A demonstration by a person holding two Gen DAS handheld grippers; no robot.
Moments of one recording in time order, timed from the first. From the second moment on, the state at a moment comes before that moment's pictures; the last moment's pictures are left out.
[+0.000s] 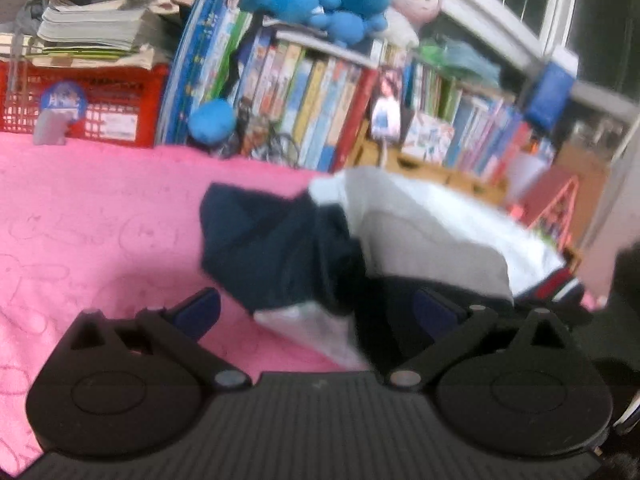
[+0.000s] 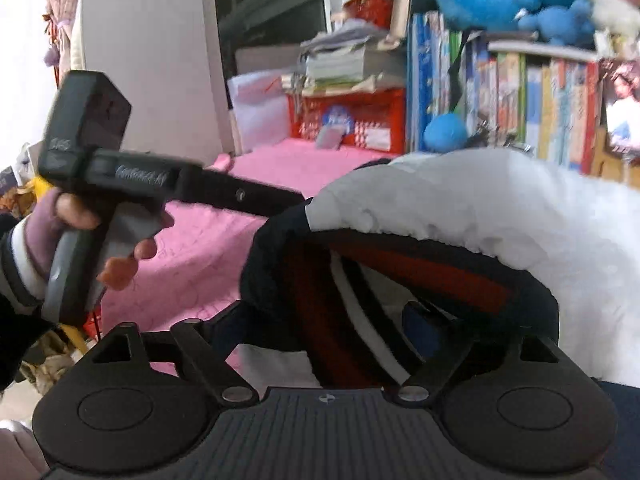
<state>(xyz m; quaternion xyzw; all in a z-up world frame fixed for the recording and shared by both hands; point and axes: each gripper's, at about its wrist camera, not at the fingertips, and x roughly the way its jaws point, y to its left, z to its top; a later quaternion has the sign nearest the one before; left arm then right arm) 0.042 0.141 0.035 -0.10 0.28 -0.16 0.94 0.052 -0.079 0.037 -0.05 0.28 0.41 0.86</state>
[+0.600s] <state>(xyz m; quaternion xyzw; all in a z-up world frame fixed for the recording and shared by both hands) 0.055 0.082 -0.004 0.03 0.34 -0.11 0.93 -0.007 -0.101 0.053 -0.10 0.26 0.40 0.87</state>
